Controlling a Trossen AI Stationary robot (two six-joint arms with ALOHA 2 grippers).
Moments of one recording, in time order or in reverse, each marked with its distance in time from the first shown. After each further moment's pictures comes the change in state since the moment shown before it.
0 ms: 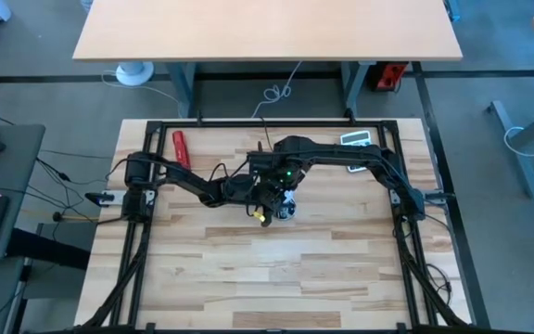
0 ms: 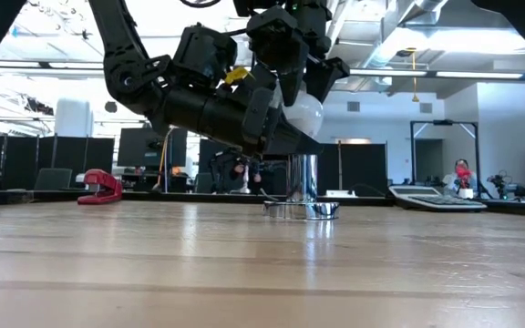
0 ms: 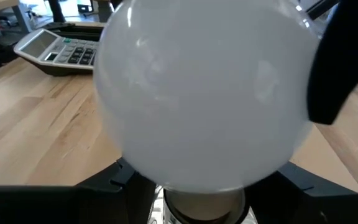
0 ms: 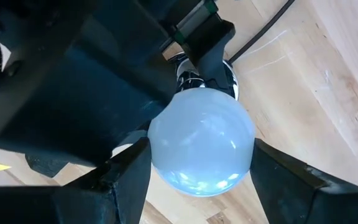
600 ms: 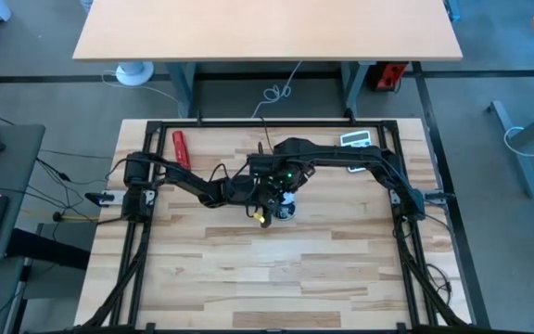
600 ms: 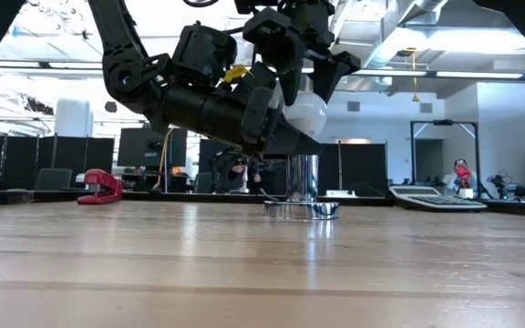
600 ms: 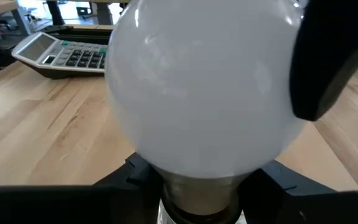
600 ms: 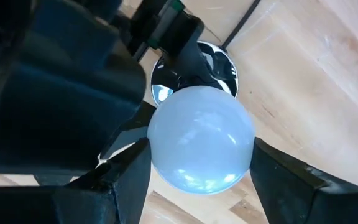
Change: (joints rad) left arm -0.004 0.000 0.001 0.000 -0.013 0.011; right arm 0.012 0.000 0.000 -0.013 -0.004 0.206
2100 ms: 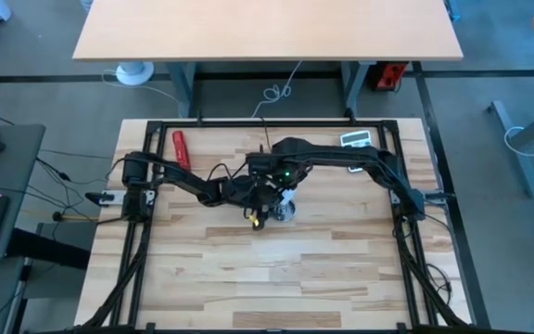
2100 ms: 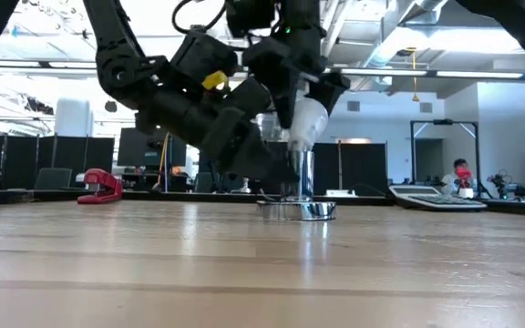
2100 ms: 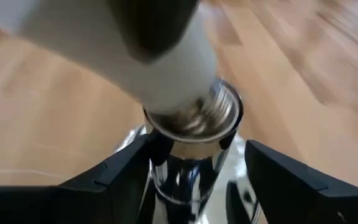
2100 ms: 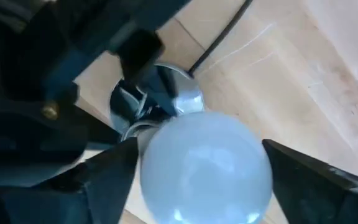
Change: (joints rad) left arm 0.005 -0.063 -0.005 -0.186 0.115 0.074; right arm -0.013 0.000 0.001 0.006 0.009 -0.139
